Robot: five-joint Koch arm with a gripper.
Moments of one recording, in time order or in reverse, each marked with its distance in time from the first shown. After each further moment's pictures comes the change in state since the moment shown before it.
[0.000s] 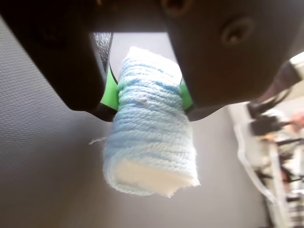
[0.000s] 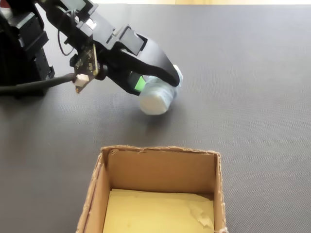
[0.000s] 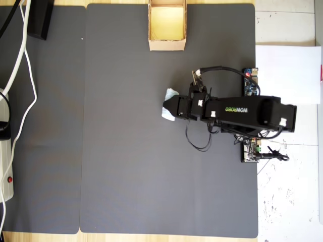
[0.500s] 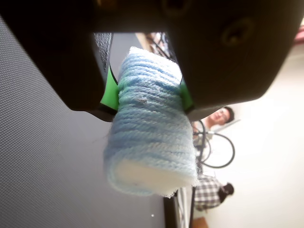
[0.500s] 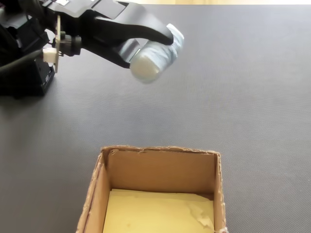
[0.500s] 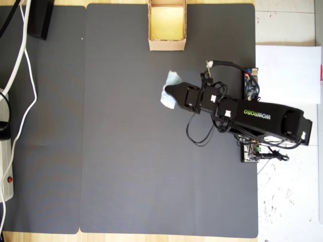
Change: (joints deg) arm 6.5 18.1 3.6 -4.8 -0.3
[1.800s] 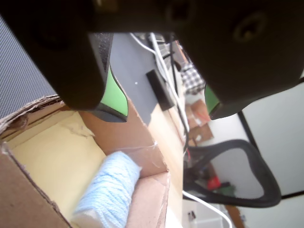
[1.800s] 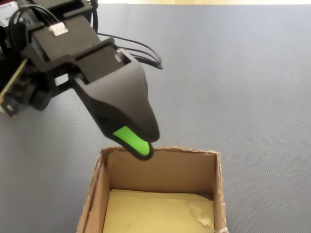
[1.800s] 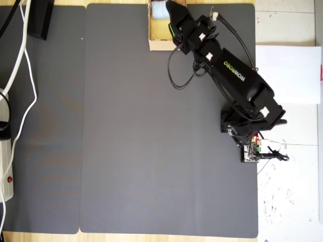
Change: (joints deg) arm 30.3 -30.5 -42.5 21.2 -8.1
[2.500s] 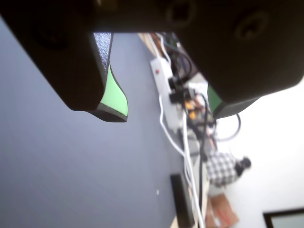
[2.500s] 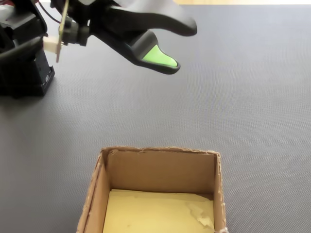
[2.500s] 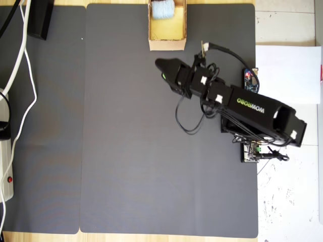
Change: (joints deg) arm -26.8 24.6 21.3 0.1 5.2
